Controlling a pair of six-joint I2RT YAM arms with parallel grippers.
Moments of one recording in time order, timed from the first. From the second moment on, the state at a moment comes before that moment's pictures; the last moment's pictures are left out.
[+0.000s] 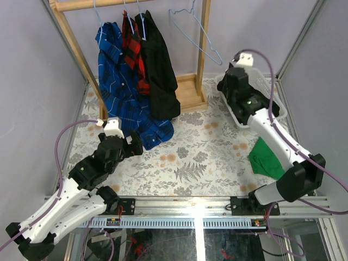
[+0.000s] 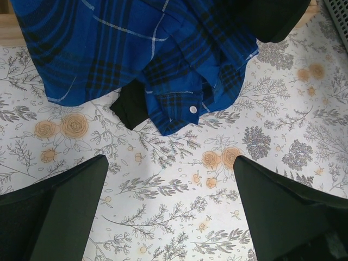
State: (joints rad) left arm -0.70 0.61 0.73 -0.65 -0.47 -0.54; right arm 0.47 1.44 1.34 -0.29 0.58 0.25
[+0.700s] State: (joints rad) left arm -0.70 0.64 0.73 -0.65 -0.47 -0.54; right arm 0.10 1.92 1.43 -0.54 0.33 0.32
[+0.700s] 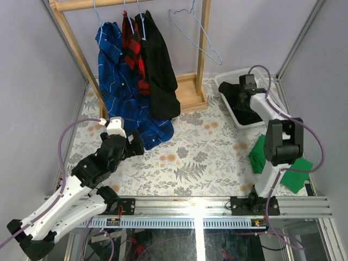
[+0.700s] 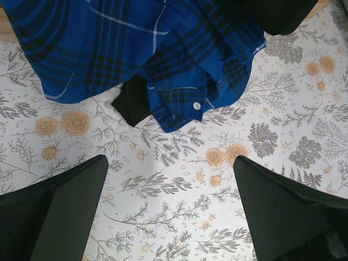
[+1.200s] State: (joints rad) left arm -0.70 0.64 0.73 -0.65 -0.49 -0.55; right arm 0.10 1.82 1.65 -0.48 0.16 0.31
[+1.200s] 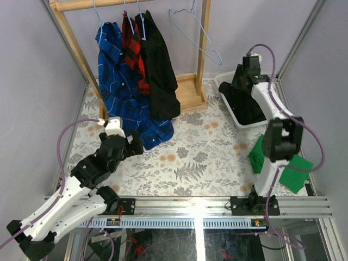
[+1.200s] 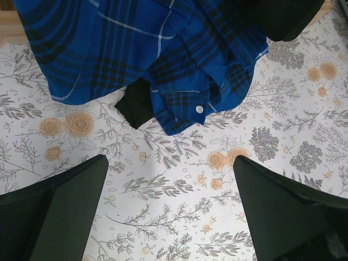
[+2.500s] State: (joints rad) left arm -0.70 0.64 0.73 -0.66 -0.49 -0.56; right arm 0.07 1.87 1.33 -0.38 0.21 0.34
